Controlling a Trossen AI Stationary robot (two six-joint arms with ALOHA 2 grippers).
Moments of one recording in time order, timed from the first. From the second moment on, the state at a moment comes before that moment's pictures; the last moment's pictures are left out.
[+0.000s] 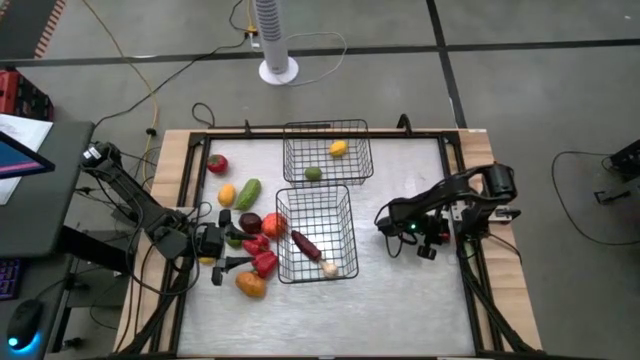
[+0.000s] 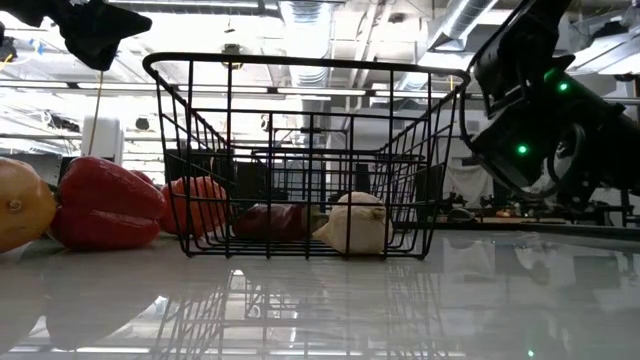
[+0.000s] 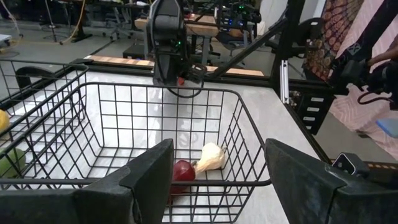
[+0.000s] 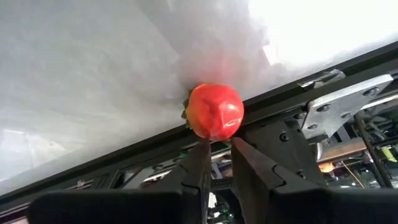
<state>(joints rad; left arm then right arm) -0.74 0.74 0.36 0.16 -0.73 -0.28 0.03 1.76 0.80 -1.41 -0.11 0.44</state>
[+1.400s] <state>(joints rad) -0.74 0.74 0.36 0.17 -0.73 -0.28 0.04 1.73 0.78 -1.31 -0.11 0.51</state>
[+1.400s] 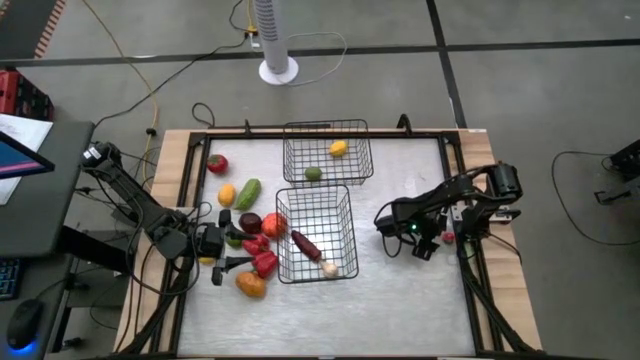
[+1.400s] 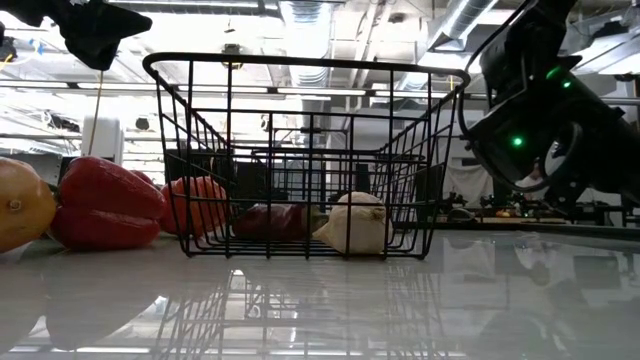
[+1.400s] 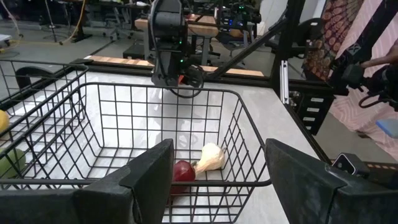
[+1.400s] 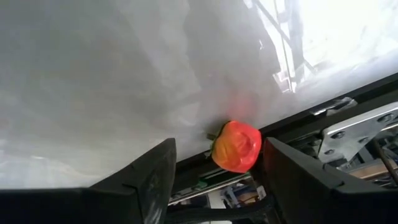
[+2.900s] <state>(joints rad) -0.74 0.74 0.36 0.16 -0.73 -0.27 0.04 1.94 0.81 -1.41 -0.05 0.38</state>
